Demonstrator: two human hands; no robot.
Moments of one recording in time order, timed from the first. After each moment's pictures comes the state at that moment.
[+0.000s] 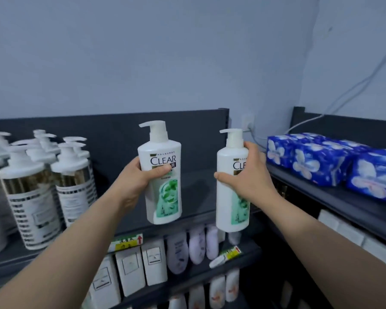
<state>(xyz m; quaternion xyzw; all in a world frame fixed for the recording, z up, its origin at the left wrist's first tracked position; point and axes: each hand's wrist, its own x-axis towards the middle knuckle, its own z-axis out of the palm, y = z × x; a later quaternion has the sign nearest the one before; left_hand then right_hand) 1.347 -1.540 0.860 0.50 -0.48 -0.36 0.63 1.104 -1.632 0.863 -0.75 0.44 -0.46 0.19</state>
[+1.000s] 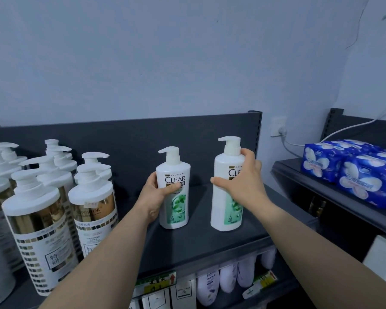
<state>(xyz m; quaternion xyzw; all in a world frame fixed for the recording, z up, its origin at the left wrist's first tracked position) 1.473 -1.658 0.796 0.49 -0.37 -0.40 0.68 1.246 -1.705 0.853 -0.73 0.44 -0.46 0.25</state>
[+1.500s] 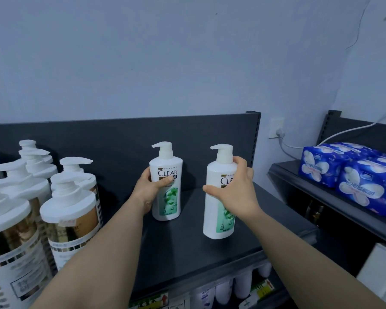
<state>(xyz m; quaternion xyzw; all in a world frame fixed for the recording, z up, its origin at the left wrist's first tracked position) 1.503 -1.716 0.796 0.52 -0.37 -0.39 0.66 1.263 -1.731 0.839 -0.73 0.45 -0.45 0.26</state>
